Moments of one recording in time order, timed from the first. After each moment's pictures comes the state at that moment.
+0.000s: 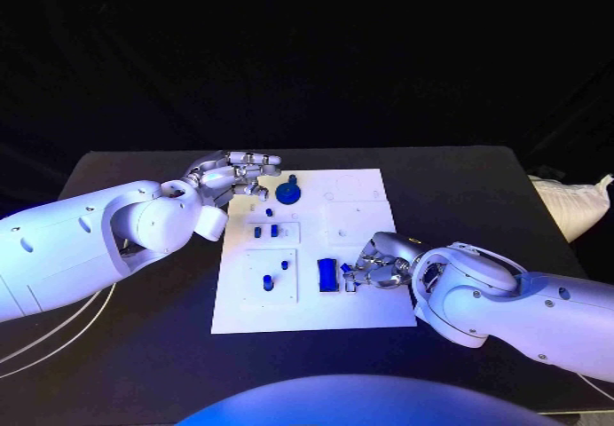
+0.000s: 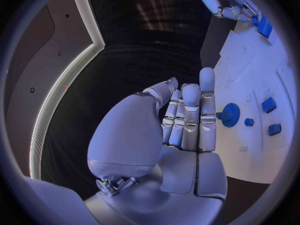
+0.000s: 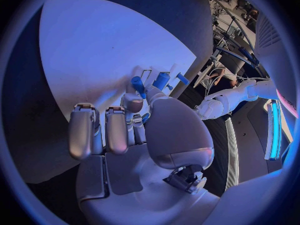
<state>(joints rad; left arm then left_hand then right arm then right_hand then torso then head) 1.18 -0.86 -0.01 1.51 0.00 -0.11 0.19 1.42 -0.10 0.43 -0.02 0.11 0.94 0.21 0.14 0.07 1.00 0.13 0.32 0.16 1.21 0.04 1.07 0.67 0.16 1.20 0.12 0.55 0.93 0.99 -0.95 -0.05 1.89 -1.40 -0.32 -0.59 1.21 0.01 0.11 0.24 0.22 1.13 0.08 0.14 0.30 1.33 0.00 0.93 1.09 1.46 -0.06 1.37 1.31 0.08 1.40 0.05 1.41 1.24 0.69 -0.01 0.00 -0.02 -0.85</state>
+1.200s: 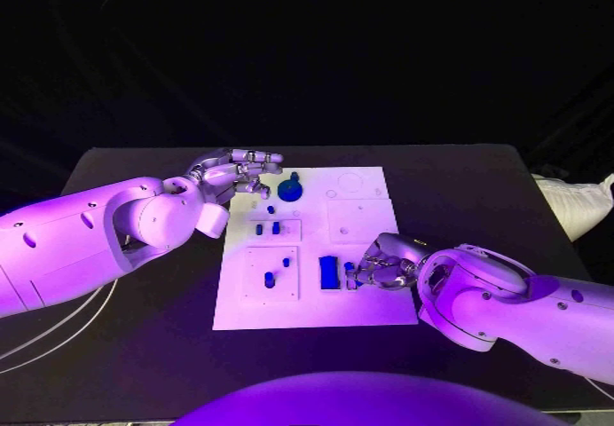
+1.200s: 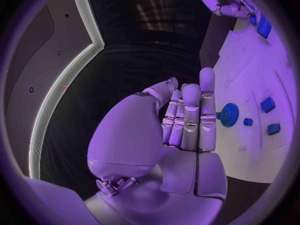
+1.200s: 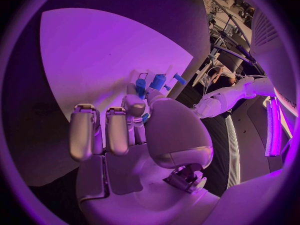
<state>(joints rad) 1.18 -0.86 -0.01 1.50 0.00 -0.10 0.18 1.42 -0.10 0.43 -0.02 0.11 0.94 0.21 0.14 0.07 1.00 0.13 0.32 0.16 1.21 0.04 1.07 0.67 0.16 1.20 0.12 0.55 0.93 0.98 -0.97 -0.05 1.92 -1.36 -0.32 -0.58 1.21 0.02 0.09 0.26 0.33 1.15 0.06 0.16 0.34 1.36 -0.01 0.97 1.13 1.47 -0.07 1.38 1.31 0.08 1.41 0.04 1.42 1.25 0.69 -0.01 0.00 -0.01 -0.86</state>
